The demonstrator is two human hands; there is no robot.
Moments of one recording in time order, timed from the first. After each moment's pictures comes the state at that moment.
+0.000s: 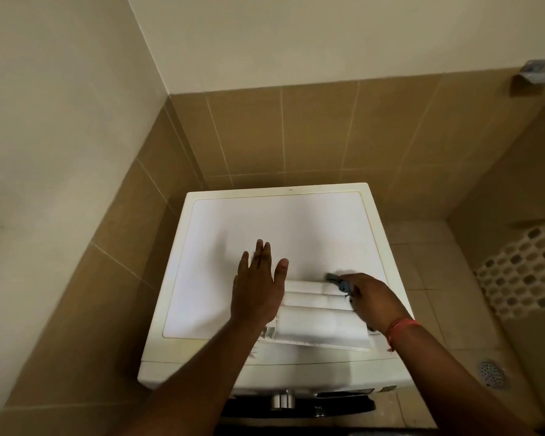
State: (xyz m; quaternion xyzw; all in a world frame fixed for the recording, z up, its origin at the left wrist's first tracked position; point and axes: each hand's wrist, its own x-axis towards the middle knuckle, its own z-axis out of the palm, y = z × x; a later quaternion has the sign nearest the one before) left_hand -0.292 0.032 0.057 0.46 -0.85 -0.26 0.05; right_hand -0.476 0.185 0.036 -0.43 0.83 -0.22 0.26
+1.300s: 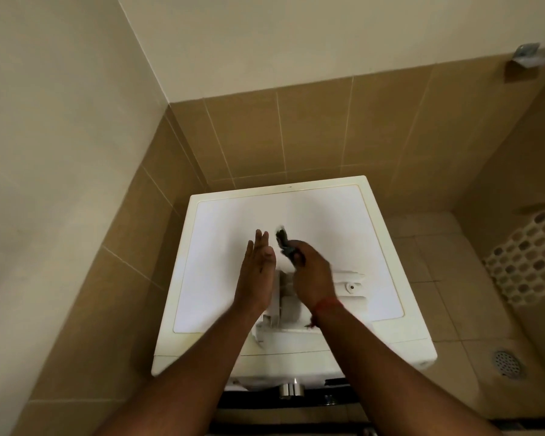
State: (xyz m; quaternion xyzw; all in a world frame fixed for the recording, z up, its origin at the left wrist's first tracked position) left_hand -0.287 0.031 0.061 0.42 -0.77 -0.45 0.18; right_hand -0.378 0.111 0.074 -0.35 0.77 -0.50 0.20
